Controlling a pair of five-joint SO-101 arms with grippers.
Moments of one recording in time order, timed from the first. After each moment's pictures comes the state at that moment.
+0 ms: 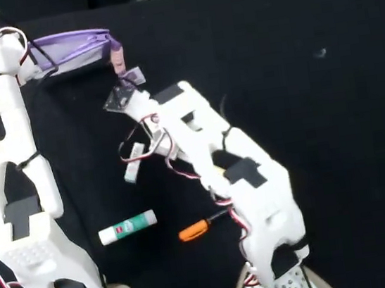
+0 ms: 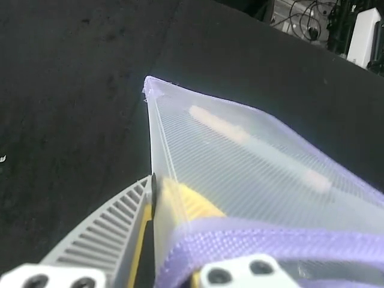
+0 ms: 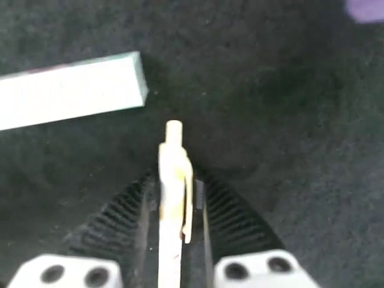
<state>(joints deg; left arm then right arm) -17.3 14.8 -42.2 84.1 12.2 -27.7 33.2 -7.0 69.4 33.9</state>
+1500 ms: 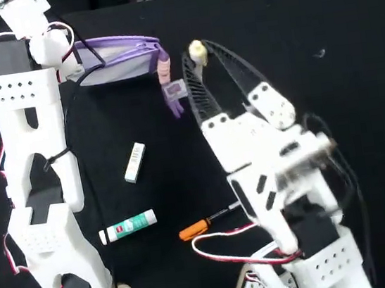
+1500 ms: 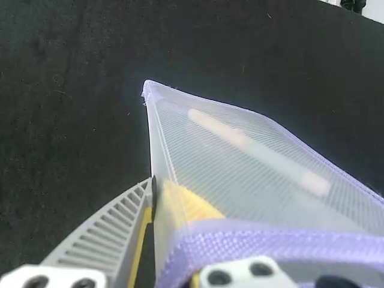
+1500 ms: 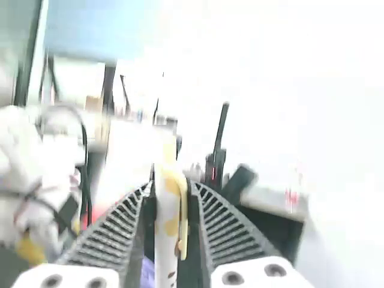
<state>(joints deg) -6.1 19.0 -55.3 97.4 14.5 -22.9 -75.2 55.3 6.5 10.9</state>
